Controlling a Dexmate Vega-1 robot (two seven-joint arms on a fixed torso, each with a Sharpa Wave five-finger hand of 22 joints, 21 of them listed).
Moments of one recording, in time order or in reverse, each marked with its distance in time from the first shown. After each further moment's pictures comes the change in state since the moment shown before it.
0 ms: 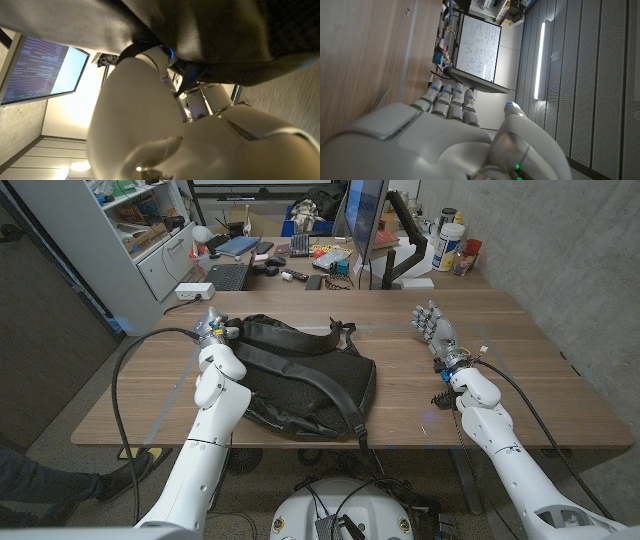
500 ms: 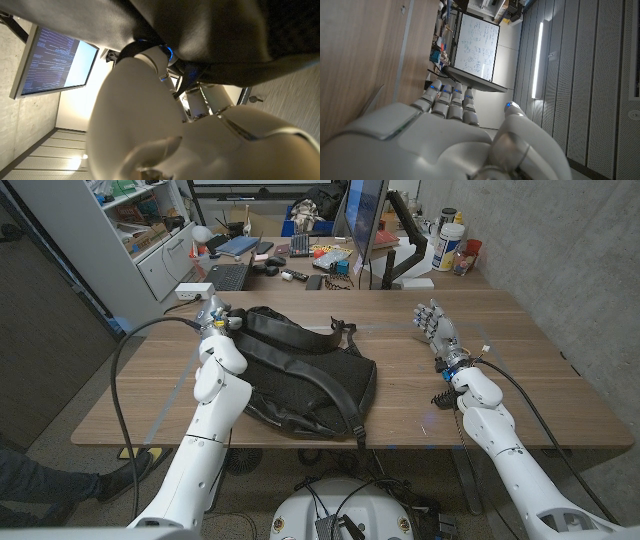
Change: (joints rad) left arm -0.017 0.024 0.026 -0.047 0.015 0.003 -0.025; left_hand -0.008 -0.008 0.013 0.007 0.012 0.000 0.000 -0.008 0.001 0.004 -0.004 -0.009 0.005 0.005 0.005 0.000 0.044 0.015 -0.018 0.011 0.000; right arm -0.015 -0.003 0.005 -0.029 0.000 0.000 -0.008; right_hand 0.000 0.000 0.000 0.000 0.000 0.000 0.000 0.000 0.000 0.000 0.000 0.000 0.000 0.000 0.000 0.000 0.000 0.000 0.000 -0.001 0.000
